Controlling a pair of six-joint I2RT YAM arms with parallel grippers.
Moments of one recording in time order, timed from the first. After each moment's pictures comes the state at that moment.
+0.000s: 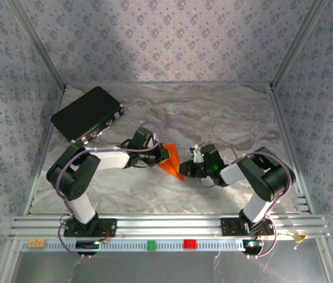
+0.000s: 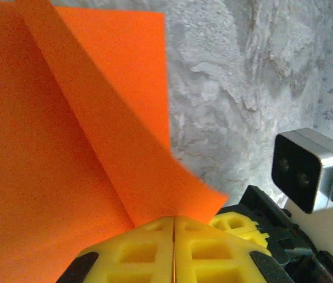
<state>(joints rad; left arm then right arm) -0.66 1.73 0.81 0.17 0.48 -1.02 0.55 1.68 0.40 0.62 -0.60 0.76</state>
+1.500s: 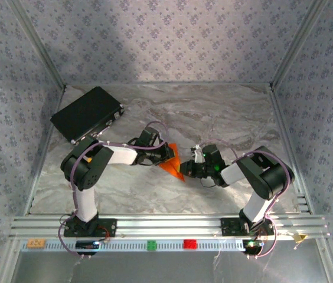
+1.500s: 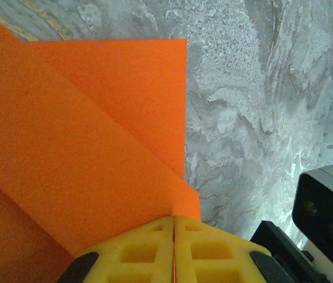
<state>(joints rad) -0.68 1.88 0.89 0.22 0.47 -1.04 0.53 1.70 0.39 0.66 -0.62 0.79</state>
